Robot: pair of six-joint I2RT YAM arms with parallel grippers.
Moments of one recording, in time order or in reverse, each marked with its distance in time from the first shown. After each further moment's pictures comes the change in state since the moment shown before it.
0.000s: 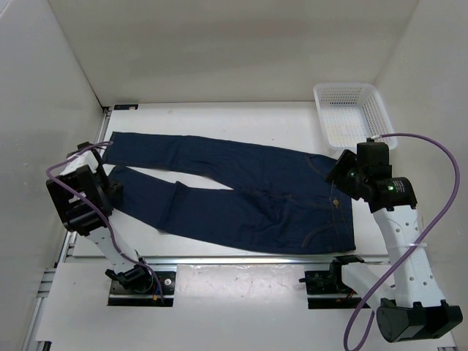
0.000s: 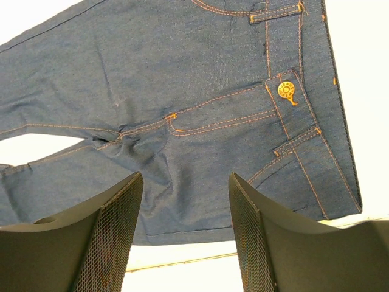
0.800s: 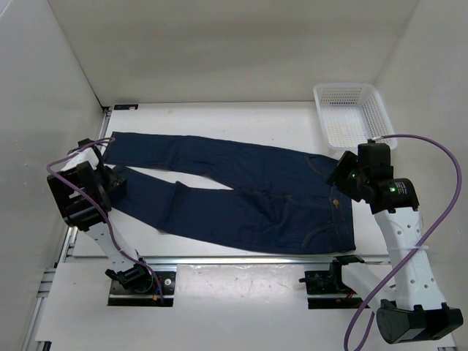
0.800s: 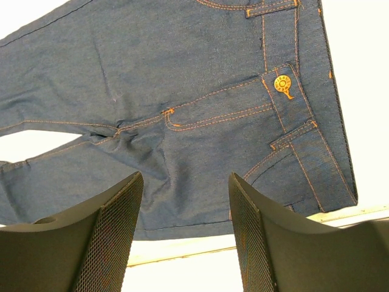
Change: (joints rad) left arm -0.007 0.068 0.069 0.029 0.004 0.063; right arm 0.000 -0.014 0.013 -0.036 0.002 0.000
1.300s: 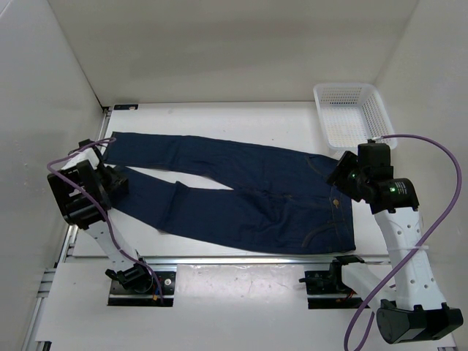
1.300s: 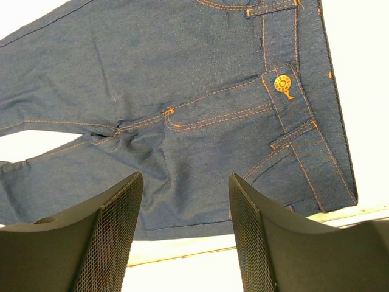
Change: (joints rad) left arm -0.002 0.023 0.000 0.022 0.078 0.008; right arm 0.000 0.000 0.000 0.000 0.000 0.000
